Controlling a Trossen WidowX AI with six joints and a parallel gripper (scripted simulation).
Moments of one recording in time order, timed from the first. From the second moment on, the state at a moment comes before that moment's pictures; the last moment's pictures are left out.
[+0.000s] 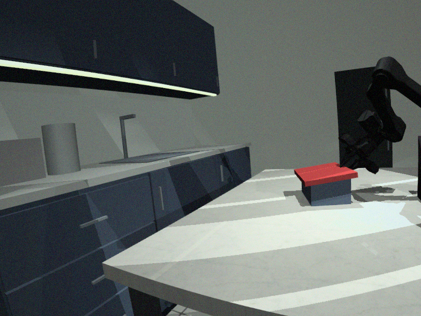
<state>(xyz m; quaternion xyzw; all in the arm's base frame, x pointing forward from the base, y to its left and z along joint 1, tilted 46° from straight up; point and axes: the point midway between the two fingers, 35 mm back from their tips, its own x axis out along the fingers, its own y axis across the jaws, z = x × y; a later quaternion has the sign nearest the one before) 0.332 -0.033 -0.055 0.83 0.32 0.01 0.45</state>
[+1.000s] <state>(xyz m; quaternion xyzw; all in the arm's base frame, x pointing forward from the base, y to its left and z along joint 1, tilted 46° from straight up) 0.335 -0.034 -0.051 0.85 0.31 0.00 0.42</state>
